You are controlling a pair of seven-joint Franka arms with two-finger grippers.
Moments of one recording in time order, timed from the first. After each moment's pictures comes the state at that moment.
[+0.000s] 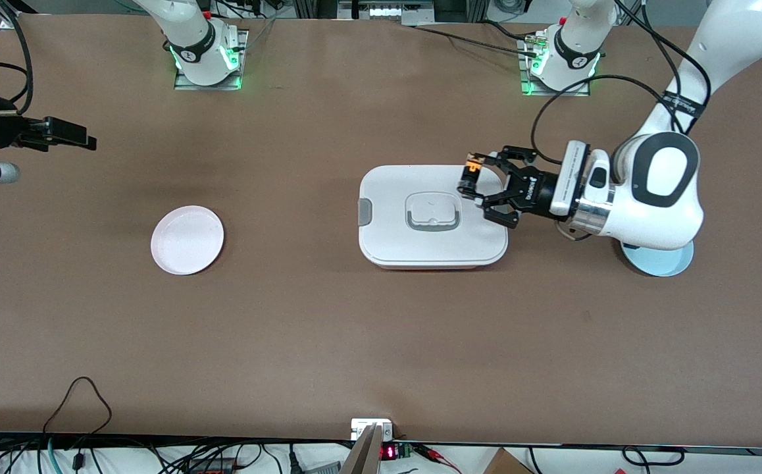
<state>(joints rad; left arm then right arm) 0.57 0.52 -0.90 -1.81 -1.10 1.82 2.03 0.03 0.06 -0.09 -1.61 0.16 1.39 -0.05</state>
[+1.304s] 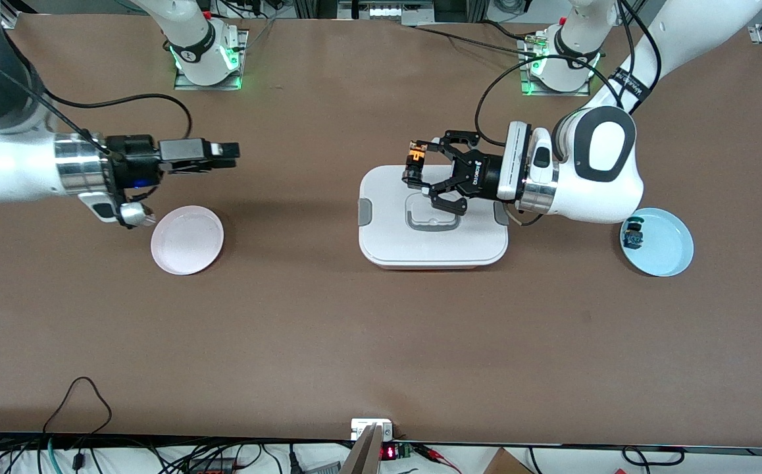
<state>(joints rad) 0.52 0.52 -1.01 -1.86 -1.28 2.04 2.03 0.20 0.21 -0.09 -1.74 1.26 1.56 -0.01</state>
